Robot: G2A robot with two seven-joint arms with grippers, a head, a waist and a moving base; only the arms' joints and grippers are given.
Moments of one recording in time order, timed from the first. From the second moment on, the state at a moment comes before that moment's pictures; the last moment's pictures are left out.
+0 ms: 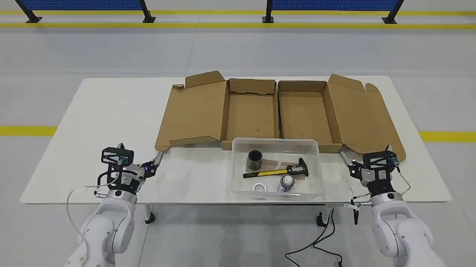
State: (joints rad) left arm 1.73 -1.15 -1.60 -1.80 1.33 0.00 0.00; right arm -1.73 -1.15 1.60 -1.80 -1.33 0.00 0.00
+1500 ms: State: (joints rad) left arm 1.34 -1.18 -1.31 -1.92 1.20 -0.23 -0.40; right arm -1.73 -1.15 1.60 -1.80 -1.33 0.00 0.00
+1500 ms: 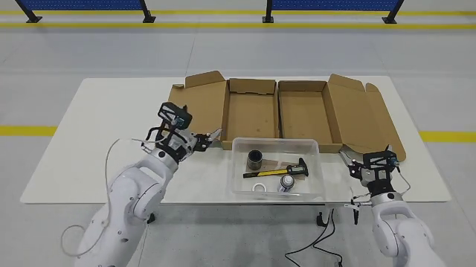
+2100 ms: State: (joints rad) left arm 0.86 -1.29 -0.83 -1.64 1.10 -0.18 -0.81; right arm -1.73 -1.15 1.60 -1.80 -1.33 0.00 0.00
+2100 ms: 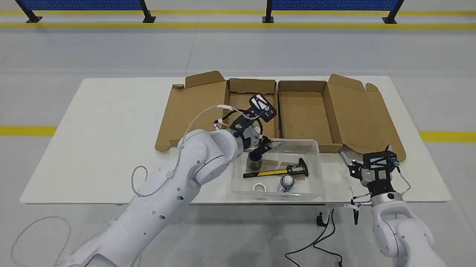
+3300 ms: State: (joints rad) left arm 0.71 -1.38 -0.72 -1.38 0.84 0.01 -1.11; right arm -1.73 -1.15 1.60 -1.80 -1.33 0.00 0.00
